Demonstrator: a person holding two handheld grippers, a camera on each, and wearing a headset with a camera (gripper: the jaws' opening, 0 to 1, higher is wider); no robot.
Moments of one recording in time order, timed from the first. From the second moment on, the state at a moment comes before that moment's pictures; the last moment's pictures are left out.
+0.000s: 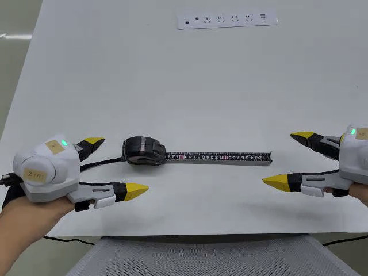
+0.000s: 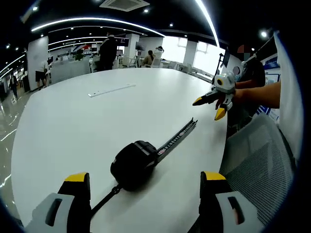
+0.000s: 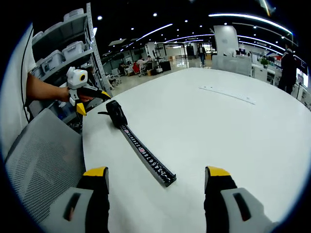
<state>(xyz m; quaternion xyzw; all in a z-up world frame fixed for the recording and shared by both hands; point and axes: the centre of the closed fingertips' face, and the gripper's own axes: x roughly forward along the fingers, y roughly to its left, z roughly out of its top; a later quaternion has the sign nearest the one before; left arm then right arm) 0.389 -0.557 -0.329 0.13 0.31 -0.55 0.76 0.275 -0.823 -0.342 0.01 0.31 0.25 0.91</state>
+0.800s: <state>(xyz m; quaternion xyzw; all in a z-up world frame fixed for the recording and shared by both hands) 0.379 -0.546 -0.320 0.08 0.32 -0.51 0.80 0.259 -0.830 -0.336 0.02 0.30 0.21 0.93</state>
